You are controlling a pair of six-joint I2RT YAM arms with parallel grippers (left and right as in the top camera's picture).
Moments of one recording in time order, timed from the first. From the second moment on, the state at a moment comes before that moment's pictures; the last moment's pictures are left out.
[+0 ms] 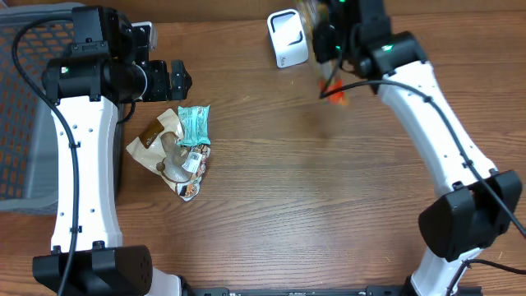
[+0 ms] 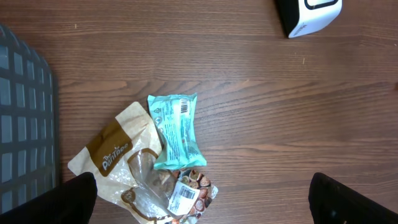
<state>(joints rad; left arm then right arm) 0.09 1.67 1.84 -1.20 0.20 0.01 0.37 1.93 1.90 -0.59 0.01 -0.04</state>
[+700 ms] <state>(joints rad) 0.09 1.67 1.84 -1.20 0.20 0.01 0.44 2.32 1.89 0.09 0.17 -0.86</state>
